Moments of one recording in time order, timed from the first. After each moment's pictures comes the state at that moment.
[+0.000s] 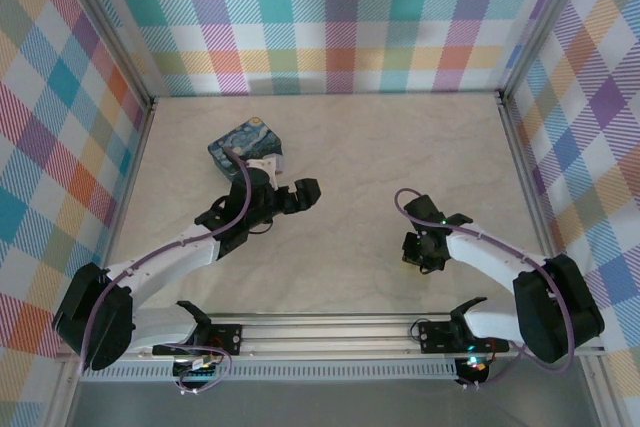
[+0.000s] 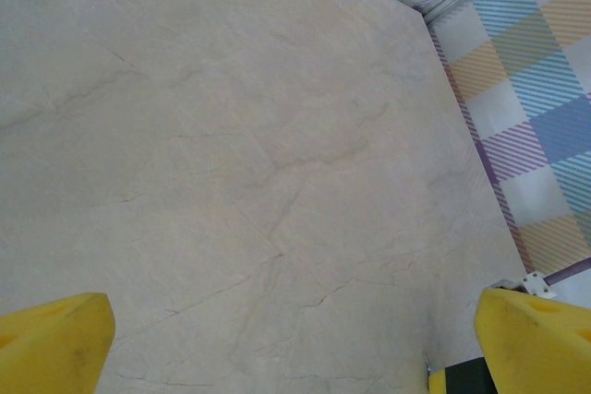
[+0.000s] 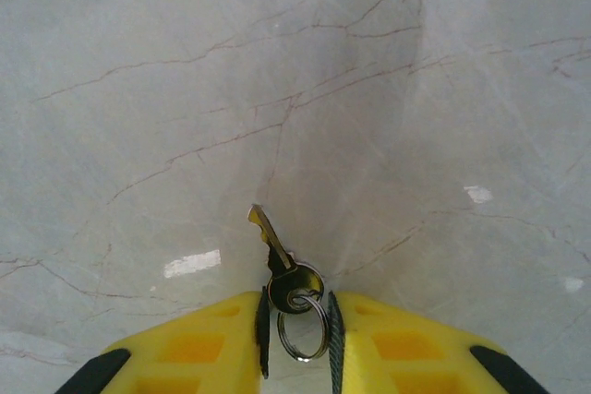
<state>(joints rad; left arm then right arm) -0.63 1.22 0.71 0.05 0.07 -0.71 0.47 1.25 0.56 -0.67 0.01 0.75</state>
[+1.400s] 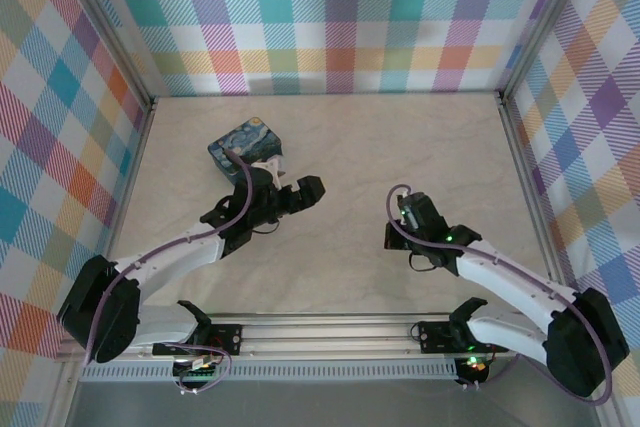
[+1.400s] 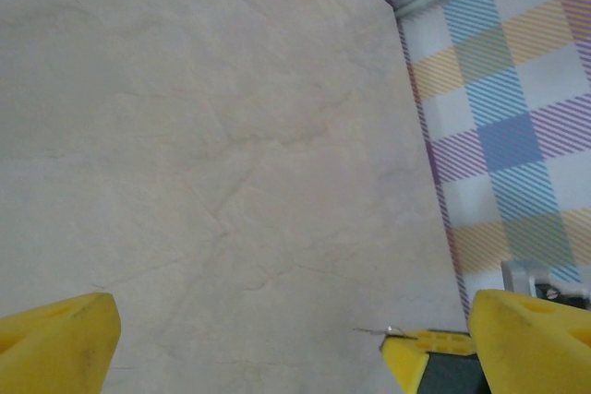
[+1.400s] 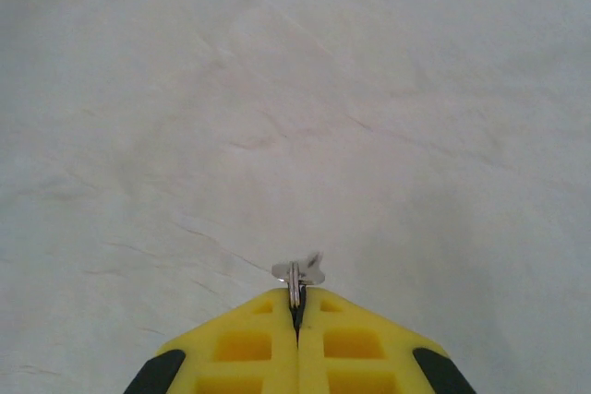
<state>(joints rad) -0.63 1.27 0.70 0.13 0.18 -0.90 0.63 1.03 0.55 -0.38 0.03 0.59</state>
